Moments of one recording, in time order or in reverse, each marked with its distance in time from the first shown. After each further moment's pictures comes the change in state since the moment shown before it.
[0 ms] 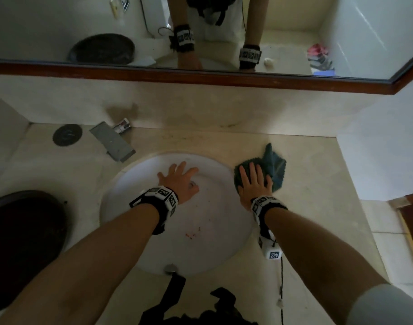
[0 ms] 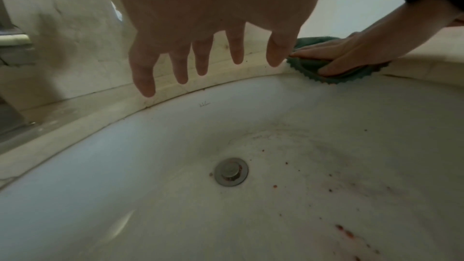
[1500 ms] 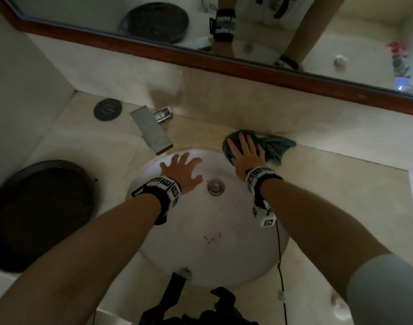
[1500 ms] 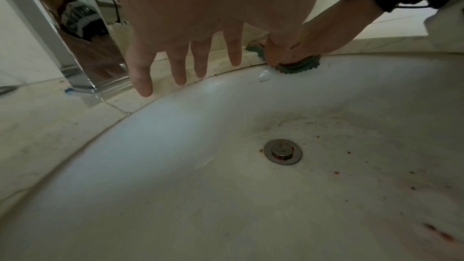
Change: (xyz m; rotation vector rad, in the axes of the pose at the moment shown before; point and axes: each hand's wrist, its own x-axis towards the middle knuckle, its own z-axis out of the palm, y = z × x) left_hand 0.018 -0.078 -0.005 -0.052 0.071 -0.202; right_hand 0.112 -0.117 -0.046 -0.105 0.014 -0.388
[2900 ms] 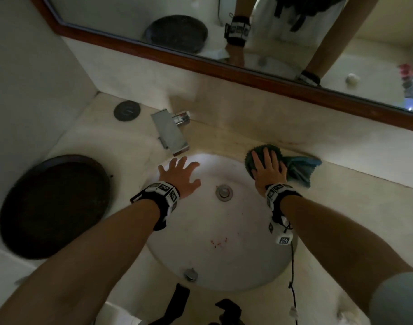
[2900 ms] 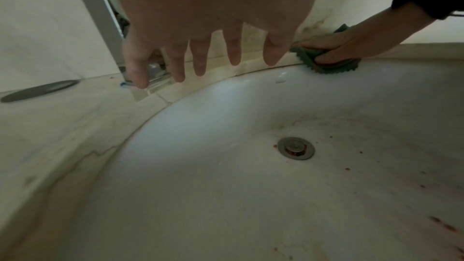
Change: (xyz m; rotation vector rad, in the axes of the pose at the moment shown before) left_hand -0.022 -0.029 0.001 -0.024 0.065 -0.078; right_hand -0.023 0.020 0.007 0.040 -0.021 0.131
